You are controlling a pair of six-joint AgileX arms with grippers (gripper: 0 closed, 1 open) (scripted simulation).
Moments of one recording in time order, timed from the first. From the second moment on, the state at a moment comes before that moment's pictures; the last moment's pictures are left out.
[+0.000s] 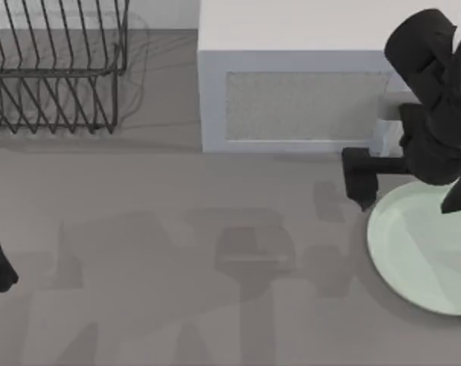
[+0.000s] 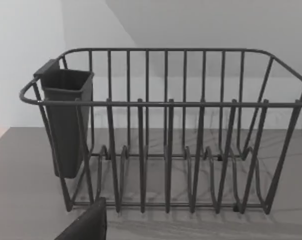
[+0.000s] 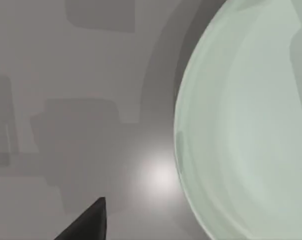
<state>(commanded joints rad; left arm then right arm) 0.00 0.00 0.00 0.00 0.00 0.00 0.41 1.76 1.31 -1.03 0.00 0.43</state>
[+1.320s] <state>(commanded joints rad) 0.00 0.00 0.00 0.00 0.00 0.00 0.46 2.02 1.20 -0.74 0.00 0.47</state>
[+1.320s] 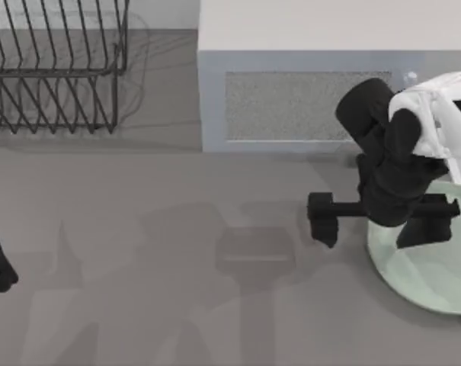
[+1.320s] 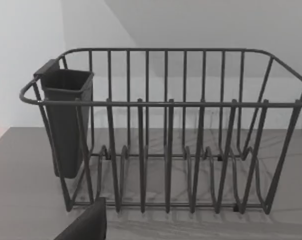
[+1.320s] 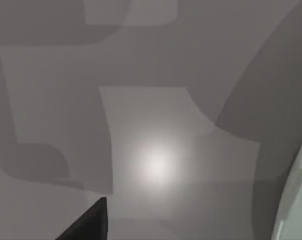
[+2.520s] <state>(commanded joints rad) 0.00 0.00 0.00 0.00 0.00 0.00 0.44 2.04 1.19 -0.72 0.00 0.46</state>
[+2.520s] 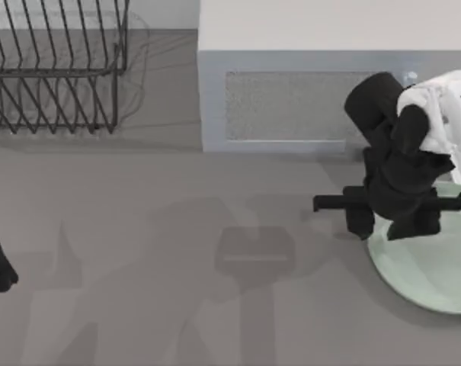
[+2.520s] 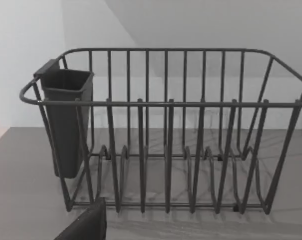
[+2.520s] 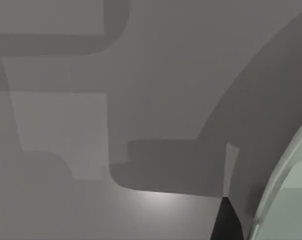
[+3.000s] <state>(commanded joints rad) 0.00 0.00 0.00 0.00 0.00 0.00 0.44 1.97 1.21 -0.72 0.01 0.46</state>
